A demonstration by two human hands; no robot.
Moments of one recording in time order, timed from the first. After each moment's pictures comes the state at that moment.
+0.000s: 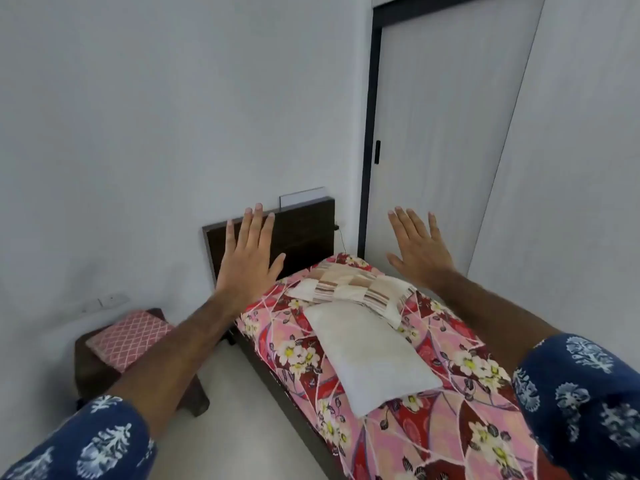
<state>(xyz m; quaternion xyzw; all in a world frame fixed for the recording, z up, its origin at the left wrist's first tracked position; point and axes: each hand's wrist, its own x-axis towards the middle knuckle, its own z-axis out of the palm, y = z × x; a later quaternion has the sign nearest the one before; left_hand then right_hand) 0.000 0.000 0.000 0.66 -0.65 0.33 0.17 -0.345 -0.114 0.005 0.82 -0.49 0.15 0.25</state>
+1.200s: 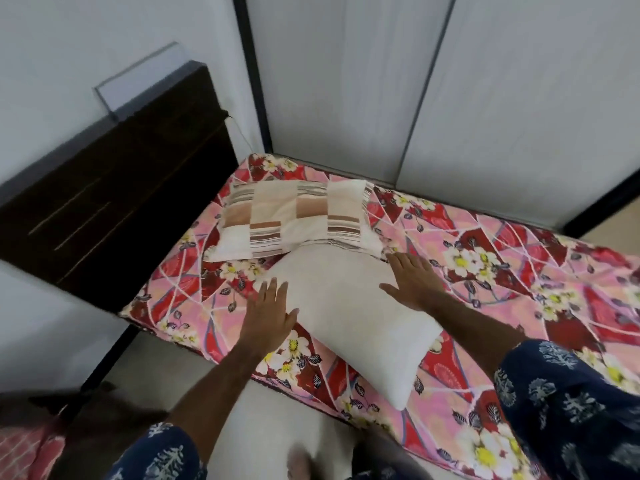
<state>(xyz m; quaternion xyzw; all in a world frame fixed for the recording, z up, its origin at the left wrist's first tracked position) 0.070 -0.434 -0.321 0.55 -0.82 -0.16 -0.06 -0.275 -0.403 -0.304 0.70 -0.71 -0.07 -0.07</state>
